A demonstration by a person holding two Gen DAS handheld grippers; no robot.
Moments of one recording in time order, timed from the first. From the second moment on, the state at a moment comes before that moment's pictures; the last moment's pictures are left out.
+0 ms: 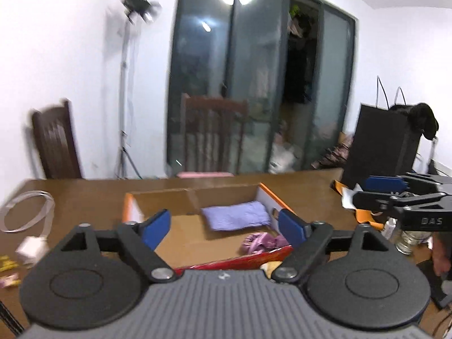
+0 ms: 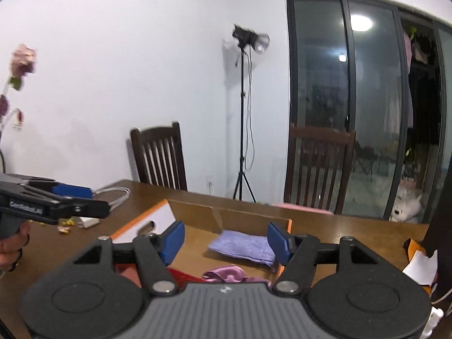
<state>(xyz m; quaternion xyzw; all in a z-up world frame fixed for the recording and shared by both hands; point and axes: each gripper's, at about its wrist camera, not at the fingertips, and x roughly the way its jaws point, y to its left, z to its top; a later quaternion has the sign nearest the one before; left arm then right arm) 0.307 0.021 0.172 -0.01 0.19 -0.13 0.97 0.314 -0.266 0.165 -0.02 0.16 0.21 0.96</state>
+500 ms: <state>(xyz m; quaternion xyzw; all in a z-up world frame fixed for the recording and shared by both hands) 0.121 0.012 0.100 -0.02 0.19 -0.07 0.98 0.145 -0.271 0.085 0.00 0.16 0.23 0.96</state>
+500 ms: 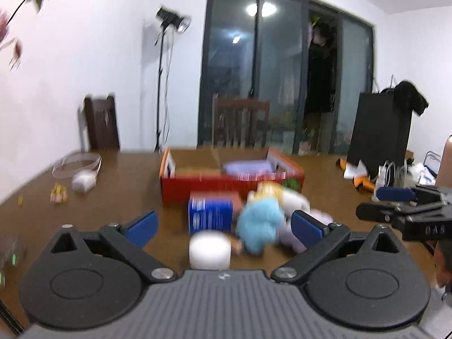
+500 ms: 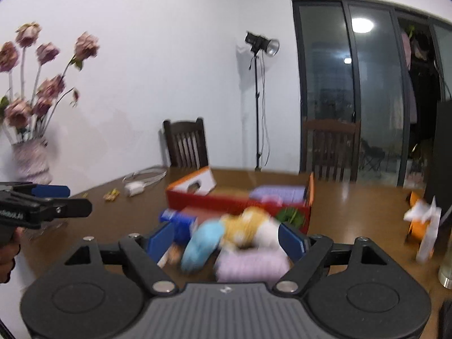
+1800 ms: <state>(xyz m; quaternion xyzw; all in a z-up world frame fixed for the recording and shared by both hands) 0.278 -0.051 0.020 -0.17 0.38 -0.22 0.88 0.276 -0.306 0.000 0.18 0.31 0.23 0.91</state>
